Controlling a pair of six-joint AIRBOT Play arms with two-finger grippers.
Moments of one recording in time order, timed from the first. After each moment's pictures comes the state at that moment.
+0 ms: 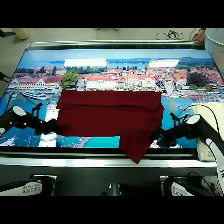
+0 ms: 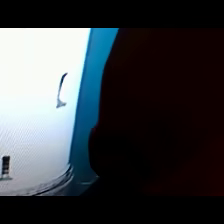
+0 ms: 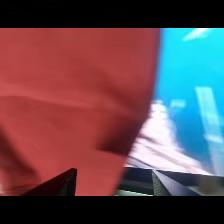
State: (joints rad) left arm 0.23 -1.38 0.82 1.19 -1.13 -1.46; right arm -0.20 -1.27 0.63 -0.98 1.18 1.45
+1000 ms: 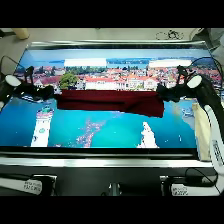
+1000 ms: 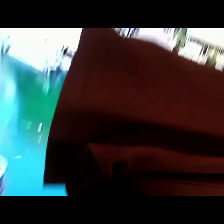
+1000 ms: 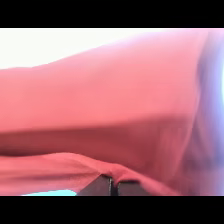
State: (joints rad) left arm 0.16 -1.65 1.45 1.11 -1.07 -1.49; right arm -0.08 -1.56 1.34 -1.11 0.97 1.55
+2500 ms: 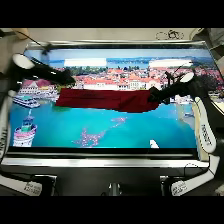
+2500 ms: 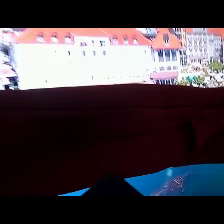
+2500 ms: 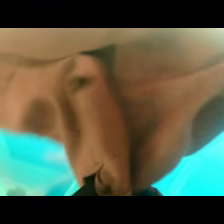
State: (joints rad) left arm -0.11 -1.68 1.68 0.97 -1.16 -1.47; right arm -0.08 -1.71 1.51 -0.92 1.29 1.48
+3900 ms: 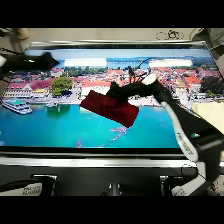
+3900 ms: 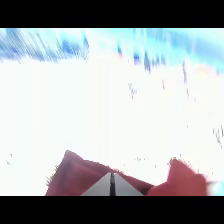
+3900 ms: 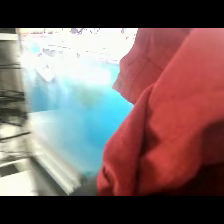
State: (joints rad) left arm 0.02 -1.40 1.62 0.94 -1.01 -1.49; right arm 0.34 -1.77 1.51 -0.47 0.99 1.51
